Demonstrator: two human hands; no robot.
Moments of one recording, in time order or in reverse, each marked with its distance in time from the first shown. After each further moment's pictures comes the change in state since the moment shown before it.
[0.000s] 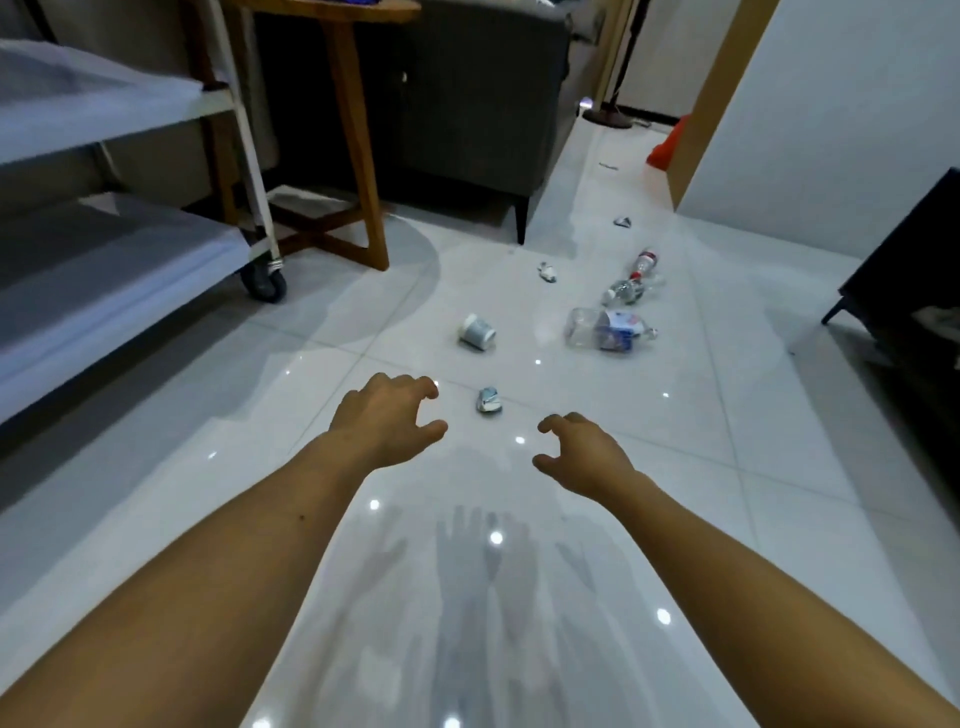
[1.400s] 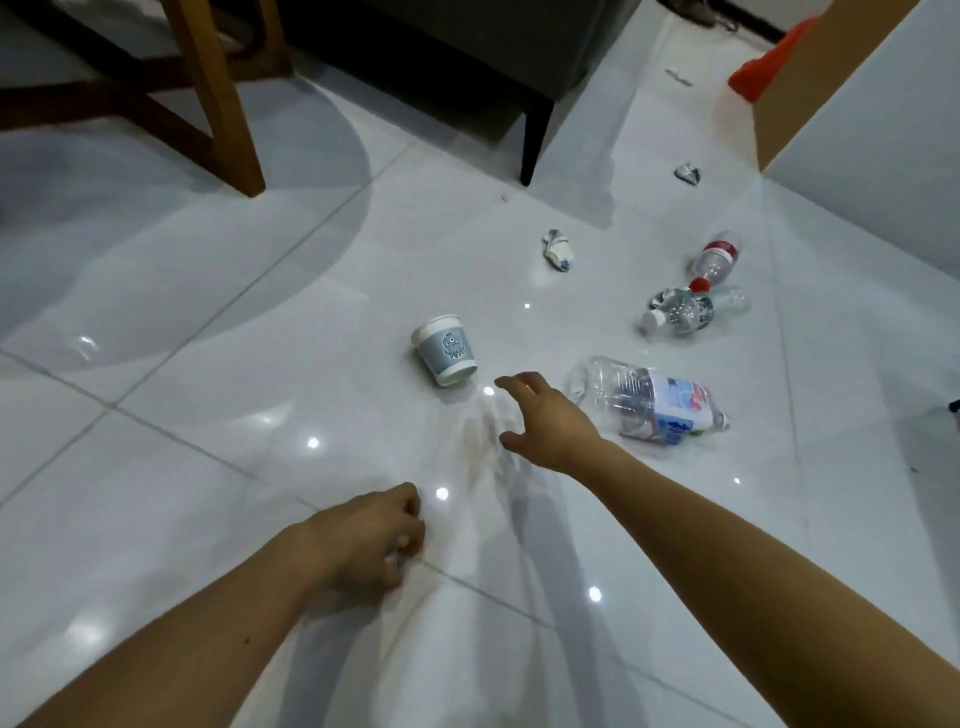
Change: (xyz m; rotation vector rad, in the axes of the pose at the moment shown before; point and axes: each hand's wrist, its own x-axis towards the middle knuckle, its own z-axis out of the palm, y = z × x) left_hand 0.393 -0.023 0.243 -0.145 -0.590 0.226; right_hand 0.473 0.153 0.033 -0.154 -0.168 -0.202
